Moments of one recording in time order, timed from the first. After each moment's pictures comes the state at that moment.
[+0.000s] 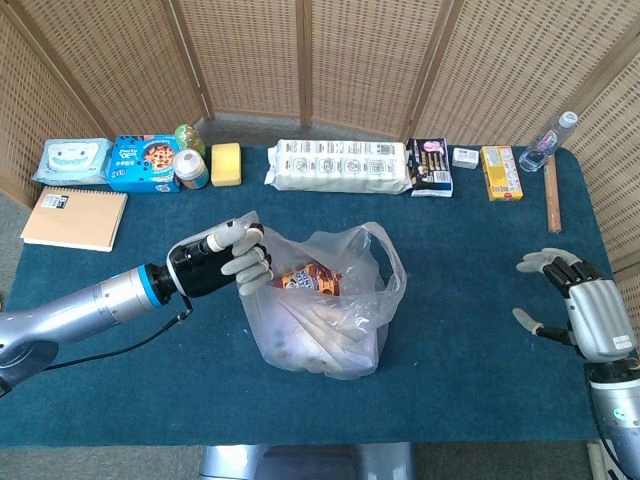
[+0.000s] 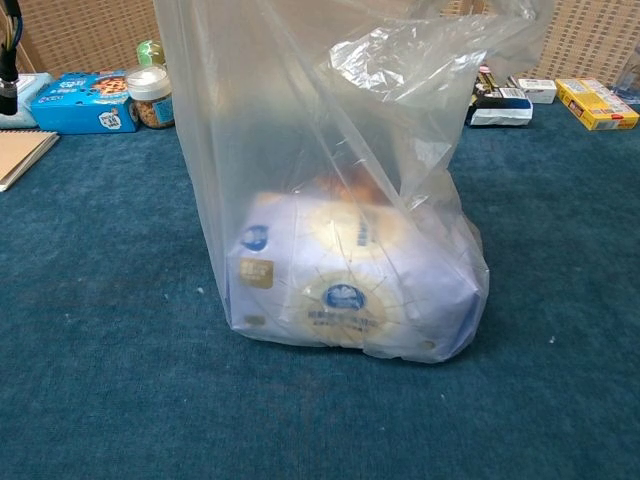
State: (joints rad) left arm -0.43 -1.35 -1.20 -1.67 0.23 -0.54 -0.59; right arm 0.21 -1.00 0.17 -1.70 -1.58 1.47 0.21
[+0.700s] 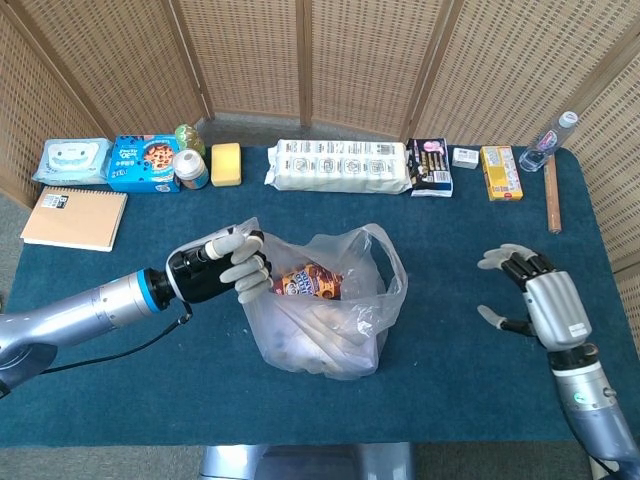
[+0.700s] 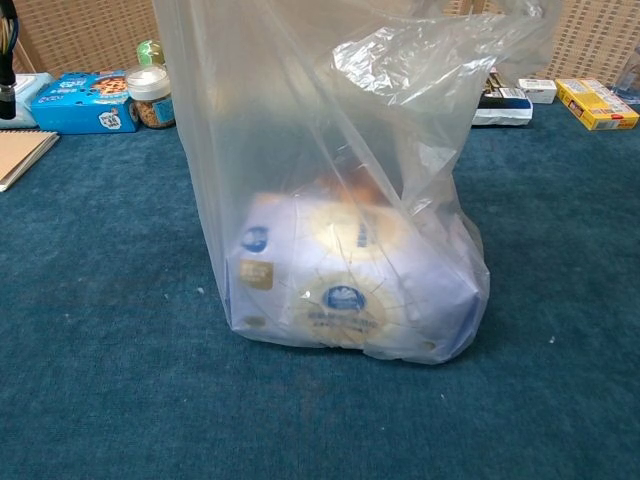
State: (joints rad) left arm -0.42 -1.36 -1.20 -1.67 0.21 -0.57 -0.56; right arm 0.30 -1.10 0.18 -1.69 -1.60 1.43 0.16
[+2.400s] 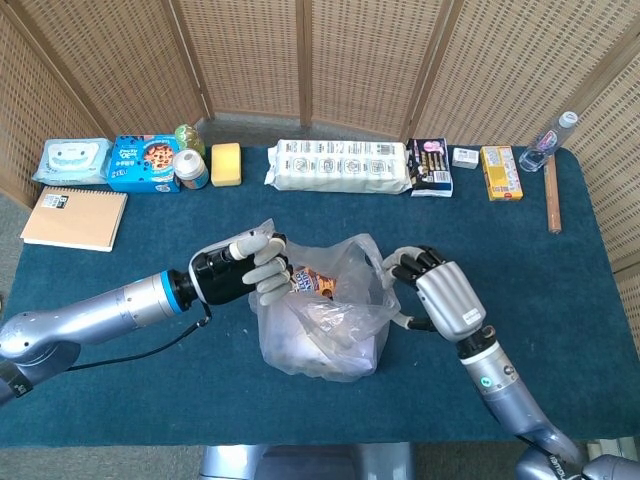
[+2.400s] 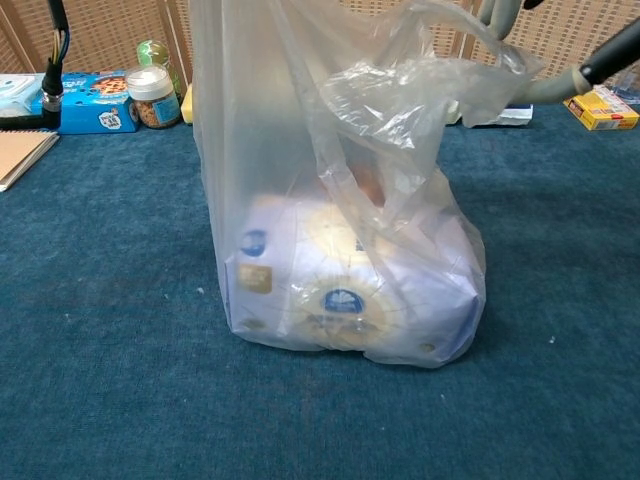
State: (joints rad) left arm -0.48 -1.40 -1.16 -1.68 0.22 -0.51 -0.58; right arm 0.50 -1.27 0.21 -1.84 -1.56 1.27 -0.10
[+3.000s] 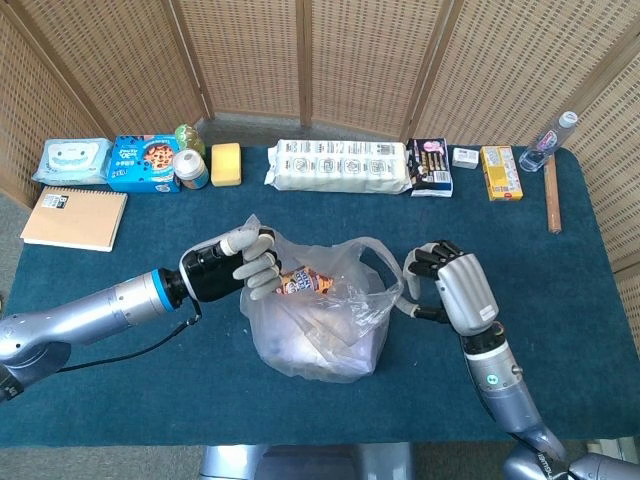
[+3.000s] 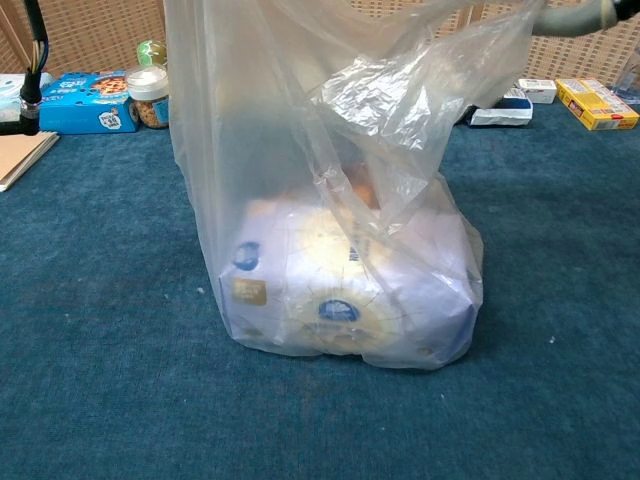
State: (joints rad) left arm -0.46 -1.37 -1.16 -1.67 0.23 -0.50 -0.59; right arm 0.47 -1.33 0.25 -1.79 -1.57 1.42 0.01
